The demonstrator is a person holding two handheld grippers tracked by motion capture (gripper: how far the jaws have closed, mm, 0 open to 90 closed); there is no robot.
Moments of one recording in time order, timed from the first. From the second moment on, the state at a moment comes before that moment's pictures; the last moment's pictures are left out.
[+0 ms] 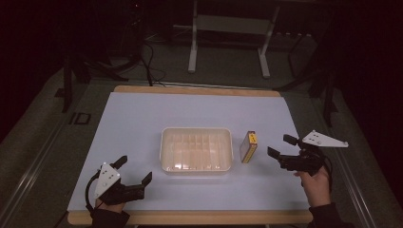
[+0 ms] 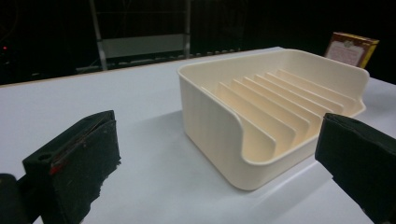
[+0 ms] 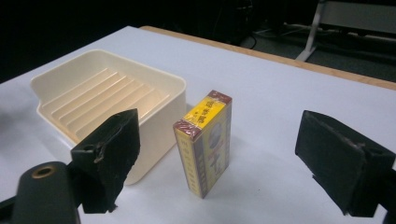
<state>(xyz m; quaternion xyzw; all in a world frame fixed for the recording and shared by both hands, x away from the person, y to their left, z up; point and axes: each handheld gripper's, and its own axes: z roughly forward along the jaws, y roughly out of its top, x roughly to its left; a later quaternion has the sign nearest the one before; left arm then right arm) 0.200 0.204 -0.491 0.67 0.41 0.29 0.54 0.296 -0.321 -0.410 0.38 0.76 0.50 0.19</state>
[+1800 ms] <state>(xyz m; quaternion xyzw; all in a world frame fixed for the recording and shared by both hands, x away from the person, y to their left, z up) 0.192 0.200 -0.488 0.67 0.41 0.29 0.54 0.324 -0.288 -0.421 0.21 0.97 0.09 -0.05</state>
